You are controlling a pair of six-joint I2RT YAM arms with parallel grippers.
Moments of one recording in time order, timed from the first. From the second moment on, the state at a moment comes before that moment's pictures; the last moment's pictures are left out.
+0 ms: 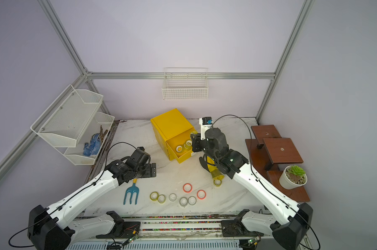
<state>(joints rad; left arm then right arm) -0.58 1.16 0.96 -0.88 -0.28 -0.59 0.66 1.30 1.28 -0.32 0.07 0.40</state>
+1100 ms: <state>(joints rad) -0.58 1.14 0.94 -0.93 -0.24 -0.63 0.64 1.74 1.47 -0.36 -0.03 0.42</state>
